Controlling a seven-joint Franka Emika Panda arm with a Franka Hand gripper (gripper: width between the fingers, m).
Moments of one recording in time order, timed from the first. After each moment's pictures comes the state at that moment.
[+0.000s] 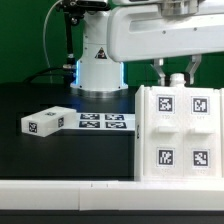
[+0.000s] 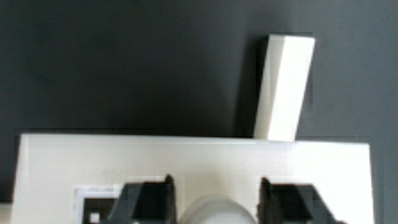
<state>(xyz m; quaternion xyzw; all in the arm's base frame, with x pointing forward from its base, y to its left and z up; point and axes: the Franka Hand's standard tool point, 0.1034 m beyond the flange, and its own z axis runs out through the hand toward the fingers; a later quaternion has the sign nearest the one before) 0.577 0.080 0.147 -1.00 -0.04 0.01 0.06</state>
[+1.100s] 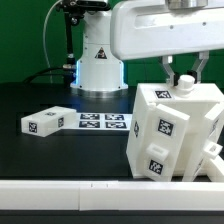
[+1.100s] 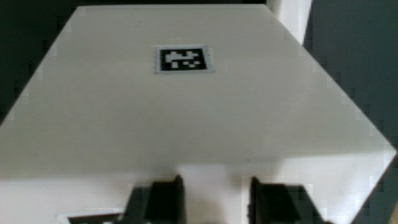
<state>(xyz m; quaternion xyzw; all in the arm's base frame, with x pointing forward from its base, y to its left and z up) 0.583 0.081 0.145 -1.00 -0.05 -0.02 0.06</state>
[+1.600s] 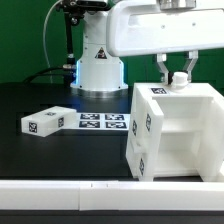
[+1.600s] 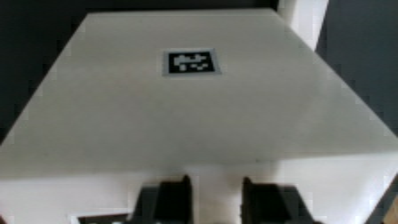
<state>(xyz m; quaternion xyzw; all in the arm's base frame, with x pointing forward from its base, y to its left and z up) 0.573 0.078 0.144 -0.99 -0.05 -0.10 0.05</state>
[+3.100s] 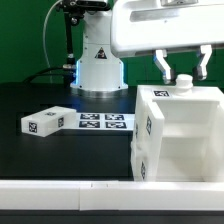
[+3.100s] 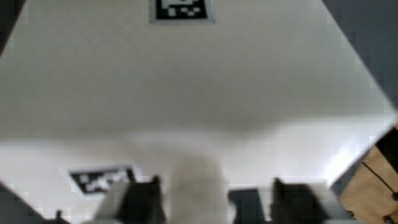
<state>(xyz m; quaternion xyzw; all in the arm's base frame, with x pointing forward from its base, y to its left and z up) 0.584 0.082 0.155 -0.98 0.02 -0.21 0.06</state>
